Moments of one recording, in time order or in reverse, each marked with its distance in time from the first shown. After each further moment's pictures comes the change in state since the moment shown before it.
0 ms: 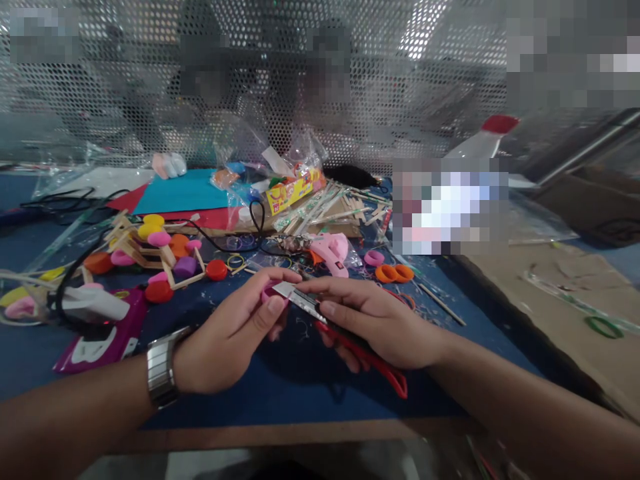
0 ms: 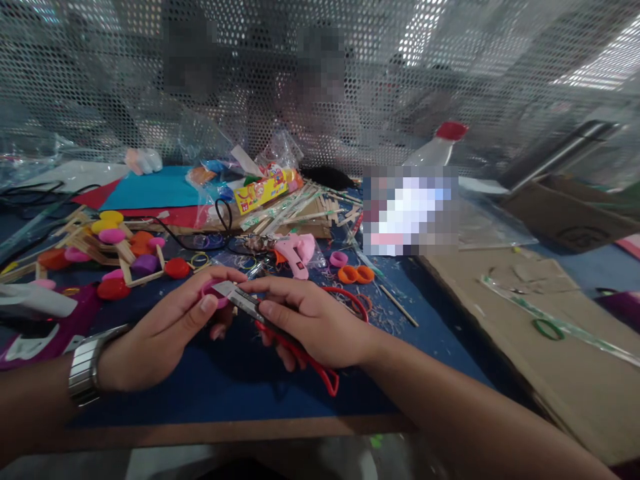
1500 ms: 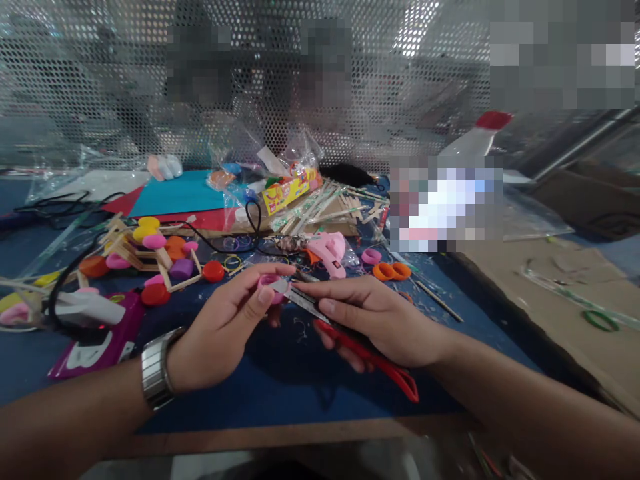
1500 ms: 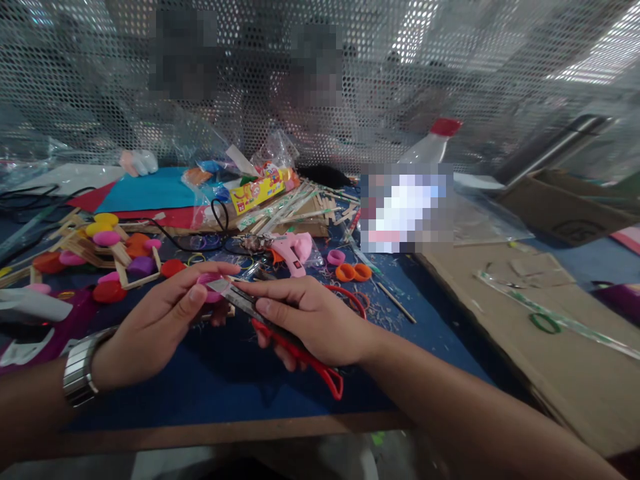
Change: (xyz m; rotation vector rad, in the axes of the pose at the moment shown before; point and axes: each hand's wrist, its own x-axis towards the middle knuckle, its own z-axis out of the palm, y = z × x) left_hand 0.003 -0.004 -0.004 0.002 0.141 0.047; right_hand 0.000 -0.005 0.001 0.063 -0.006 -0.008
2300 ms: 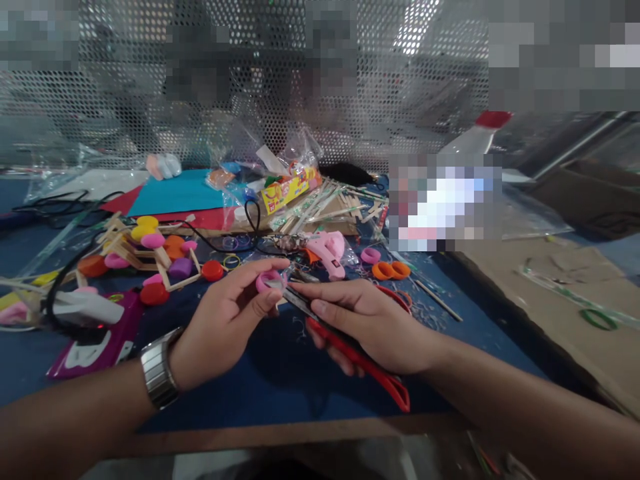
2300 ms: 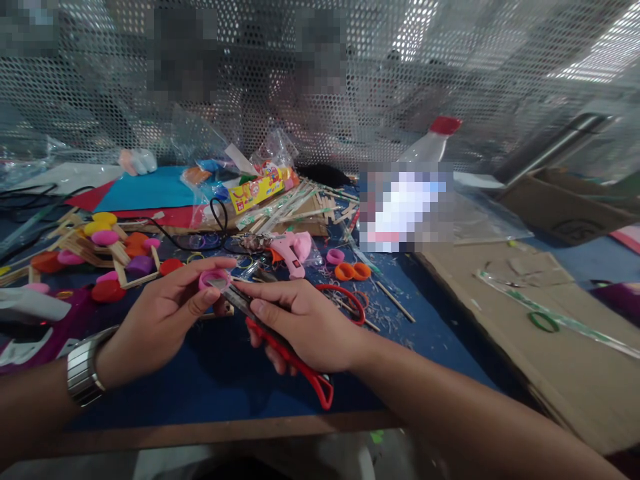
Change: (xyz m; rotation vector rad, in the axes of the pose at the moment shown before) left_hand 0.004 -0.001 0.000 0.201 0.105 0.020; right_hand 0.001 0.002 0.009 -0.028 0.048 0.052
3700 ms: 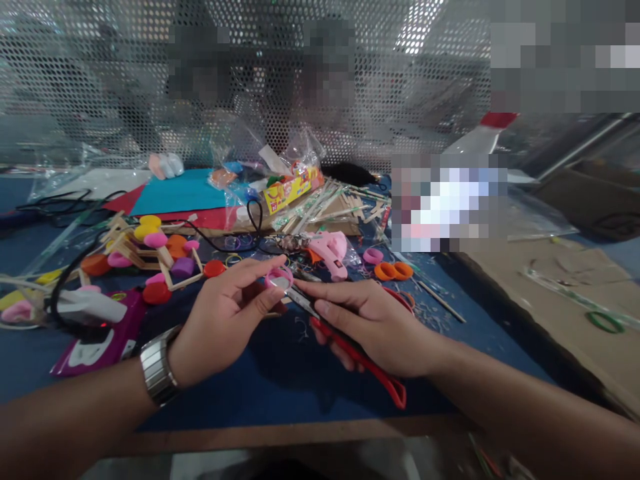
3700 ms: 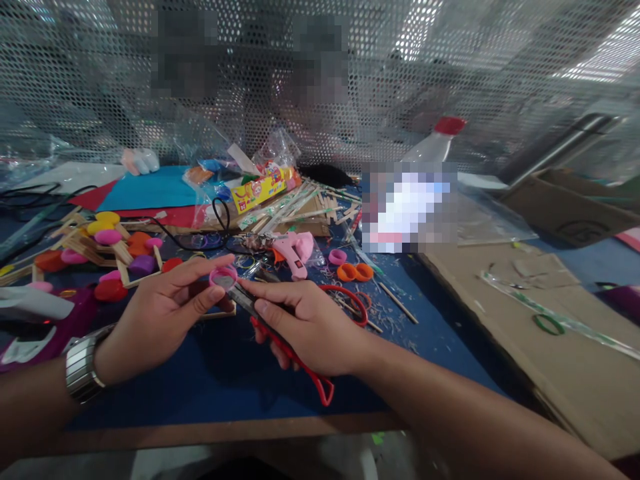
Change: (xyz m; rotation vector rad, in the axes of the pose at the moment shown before) left_hand 0.004 0.003 0.003 -0.238 0.071 -0.062; right_hand -0.002 0.001 0.000 -0.148 0.068 -0.059
